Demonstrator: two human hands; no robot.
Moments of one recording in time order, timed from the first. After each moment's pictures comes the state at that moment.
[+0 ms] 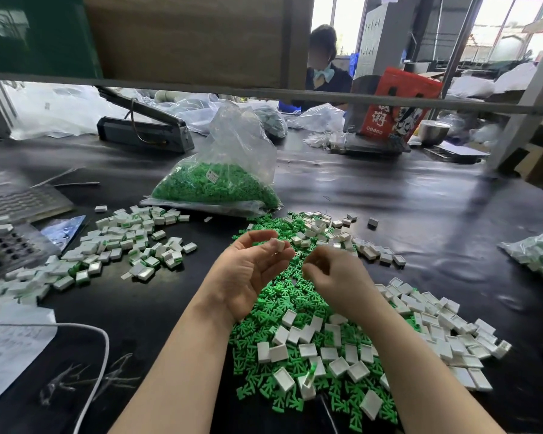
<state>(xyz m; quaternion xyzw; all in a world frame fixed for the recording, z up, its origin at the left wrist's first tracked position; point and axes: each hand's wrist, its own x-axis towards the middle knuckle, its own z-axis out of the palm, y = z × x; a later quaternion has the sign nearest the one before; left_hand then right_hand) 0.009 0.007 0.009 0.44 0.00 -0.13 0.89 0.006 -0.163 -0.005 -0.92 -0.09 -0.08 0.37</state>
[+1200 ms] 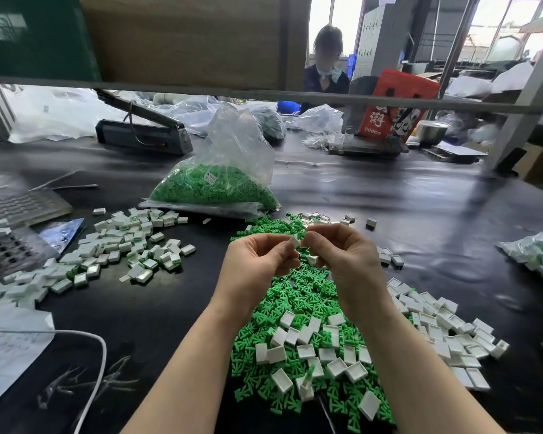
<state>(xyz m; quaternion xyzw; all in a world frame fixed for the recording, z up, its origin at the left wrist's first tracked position) 0.001 -0.009 0.011 0.64 -0.06 0.02 0.76 -0.001 -0.155 0.009 -0.65 -0.06 -0.15 0.74</state>
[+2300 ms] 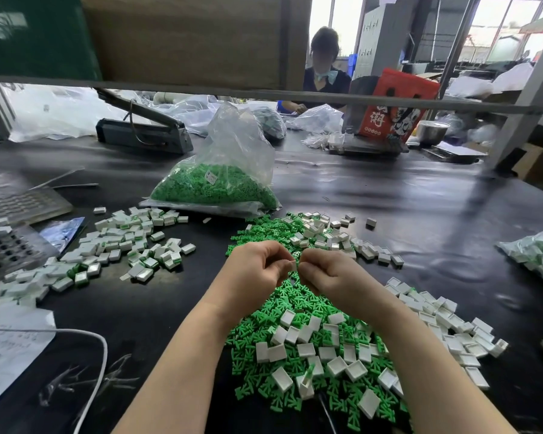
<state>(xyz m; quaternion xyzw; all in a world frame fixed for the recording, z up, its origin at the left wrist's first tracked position) 0.002 0.007 0.010 0.85 -0.17 0.04 0.50 0.000 -0.168 0.006 -0.88 -0.20 0.00 0.43</state>
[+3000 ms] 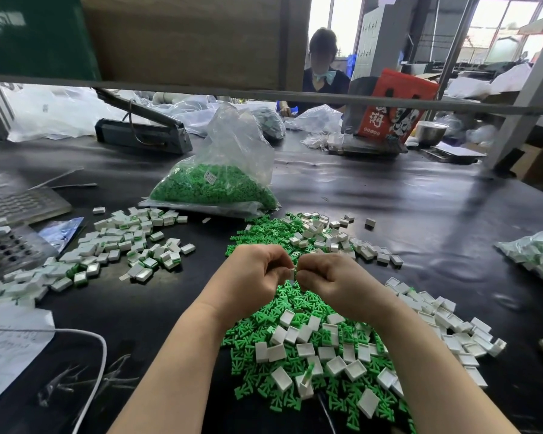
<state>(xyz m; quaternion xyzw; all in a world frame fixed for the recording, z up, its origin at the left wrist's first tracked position) 0.004 0.012 0.006 0.87 -0.22 0.05 0.44 -0.003 -0.172 0.011 -0.91 -0.23 0.00 0.35</state>
